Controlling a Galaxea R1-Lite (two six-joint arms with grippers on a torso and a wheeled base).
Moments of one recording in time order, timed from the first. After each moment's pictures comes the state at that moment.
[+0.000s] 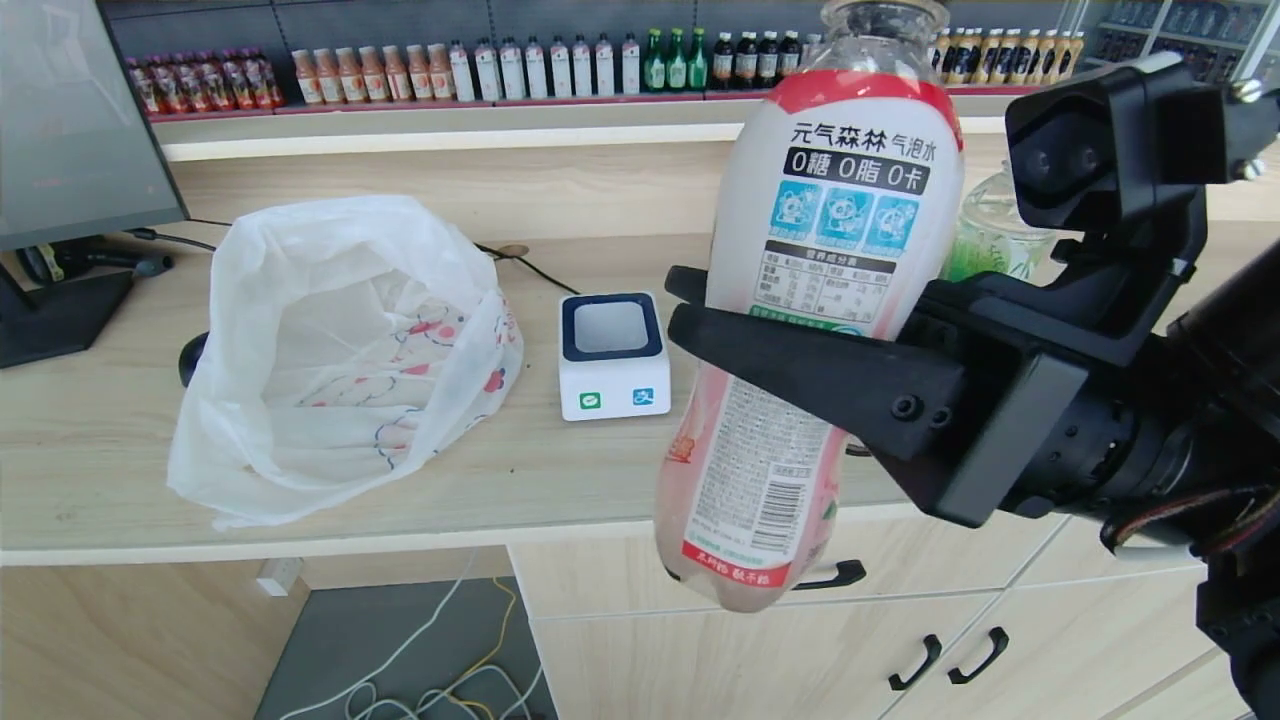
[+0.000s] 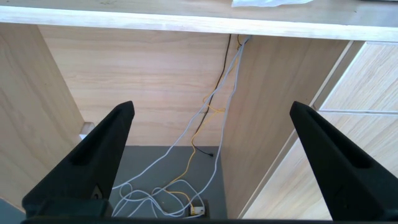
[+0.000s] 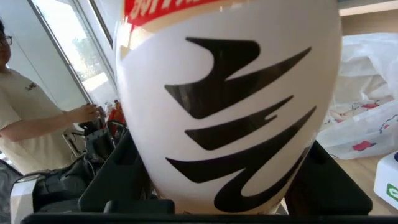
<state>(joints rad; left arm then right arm) 0.00 0.00 0.00 0.00 0.00 0.00 0.78 1.60 -0.79 -1.23 0.62 0.42</state>
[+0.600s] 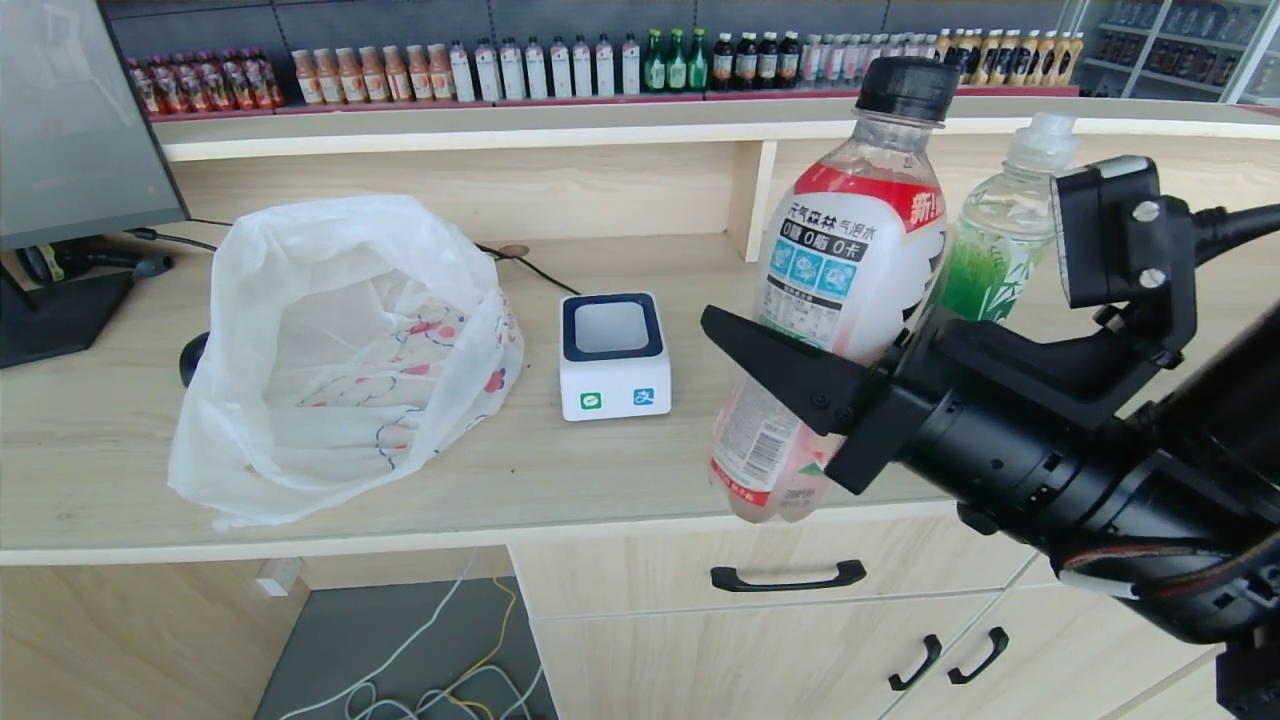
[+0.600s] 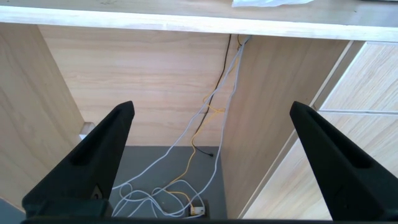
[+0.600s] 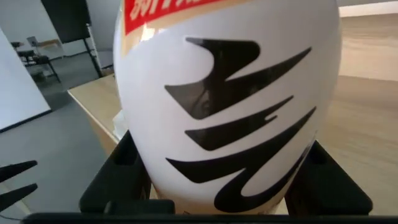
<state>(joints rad) 0.00 0.00 0.00 0.00 0.00 0.00 0.80 1.58 -0.67 -1.23 0.09 0.08</state>
